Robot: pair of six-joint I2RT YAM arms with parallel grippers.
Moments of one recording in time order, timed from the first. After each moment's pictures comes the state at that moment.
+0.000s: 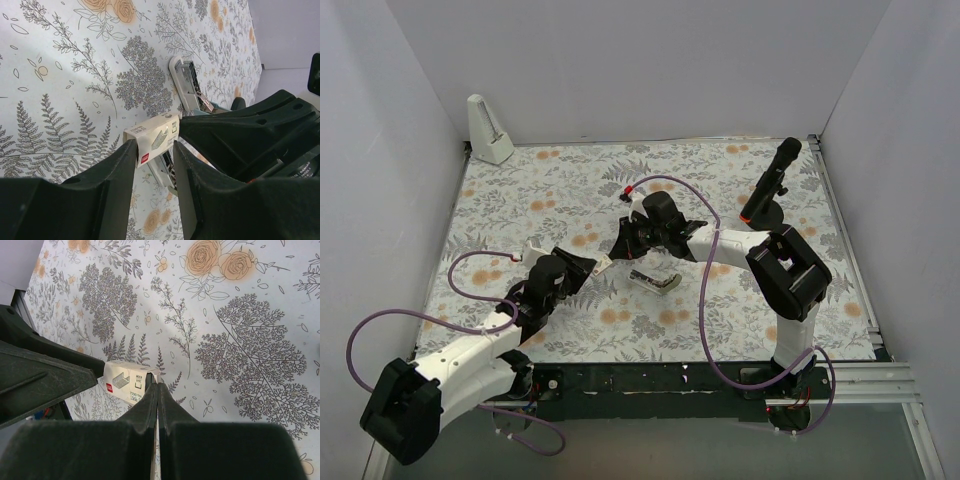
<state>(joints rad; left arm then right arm) -0.57 0.90 0.33 0.07 -0.27 -1.29 0.78 1.89 1.17 0.15 -0.48 0.47</state>
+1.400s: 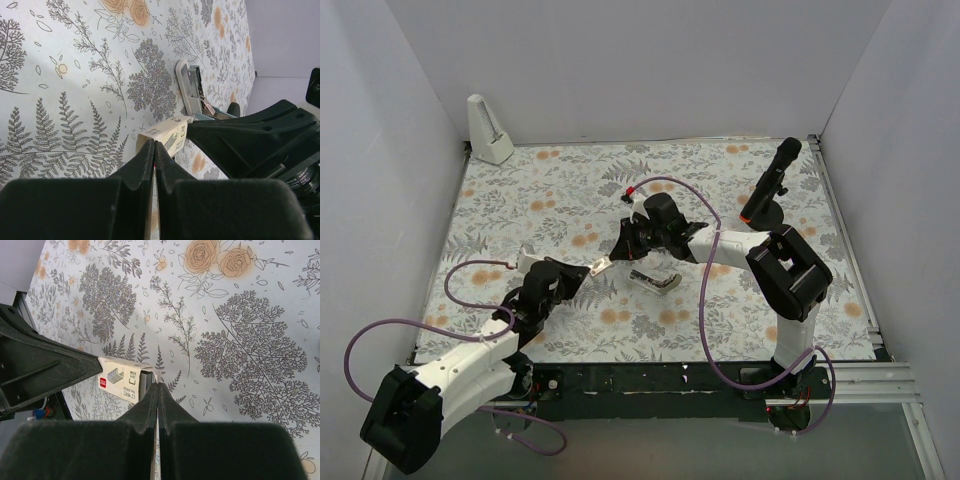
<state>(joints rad) -0.53 0.86 0.27 0.10 -0.24 -1.33 0.78 1.89 1.15 0.17 -0.49 0.48</state>
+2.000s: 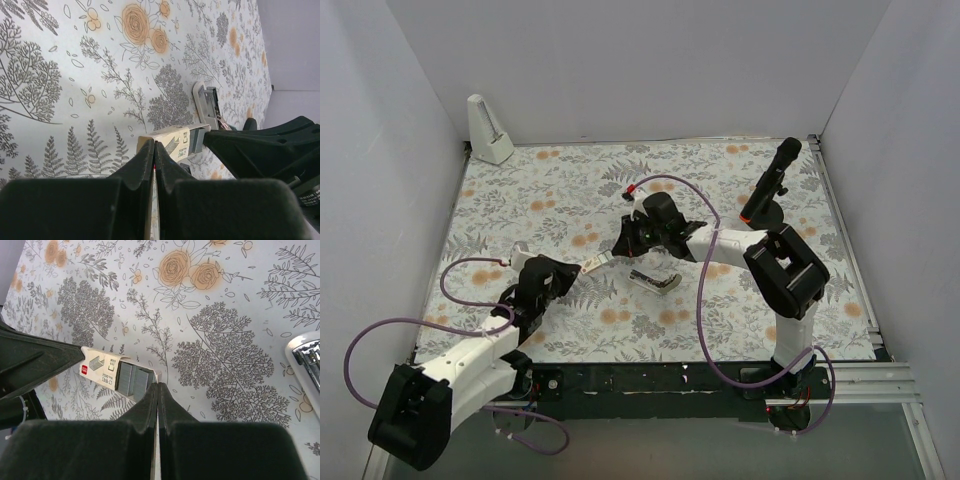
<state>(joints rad) -0.44 0.88 0.26 0.11 -0.22 -1.25 0.77 1.89 1.15 0.17 -0.40 0.46</state>
